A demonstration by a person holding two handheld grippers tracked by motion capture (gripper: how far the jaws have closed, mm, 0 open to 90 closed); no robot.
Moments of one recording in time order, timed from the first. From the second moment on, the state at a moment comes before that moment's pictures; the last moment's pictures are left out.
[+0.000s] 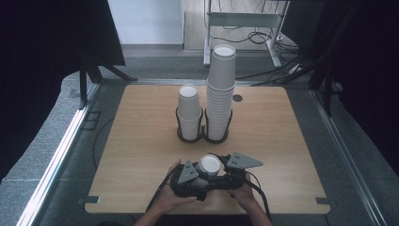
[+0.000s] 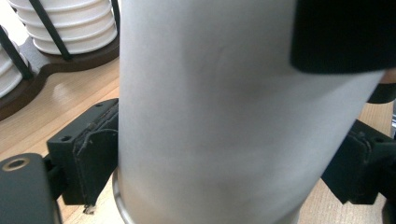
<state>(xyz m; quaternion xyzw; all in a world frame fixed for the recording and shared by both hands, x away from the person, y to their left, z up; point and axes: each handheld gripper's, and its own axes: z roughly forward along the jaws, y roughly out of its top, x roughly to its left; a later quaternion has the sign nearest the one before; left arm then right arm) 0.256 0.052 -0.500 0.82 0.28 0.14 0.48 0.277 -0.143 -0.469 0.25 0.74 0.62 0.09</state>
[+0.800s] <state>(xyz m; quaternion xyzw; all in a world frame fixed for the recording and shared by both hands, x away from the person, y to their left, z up) 0.256 0.061 -0.493 0.80 0.30 0.20 0.48 0.275 -0.142 -0.468 0.25 0.74 0.61 0.10</state>
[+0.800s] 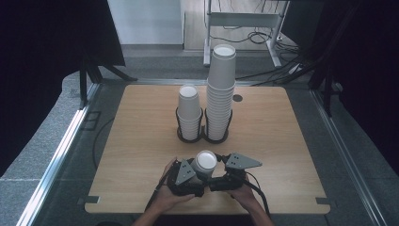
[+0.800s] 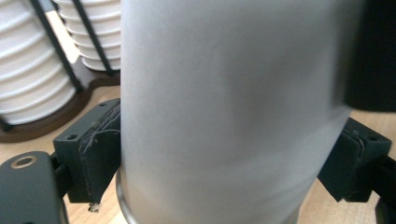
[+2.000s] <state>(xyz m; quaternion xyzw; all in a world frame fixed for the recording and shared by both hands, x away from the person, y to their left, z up) 0.262 0.072 -0.494 0.80 0.31 0.27 0.43 0.277 -0.147 -0.468 0.25 0.75 0.60 0.10</state>
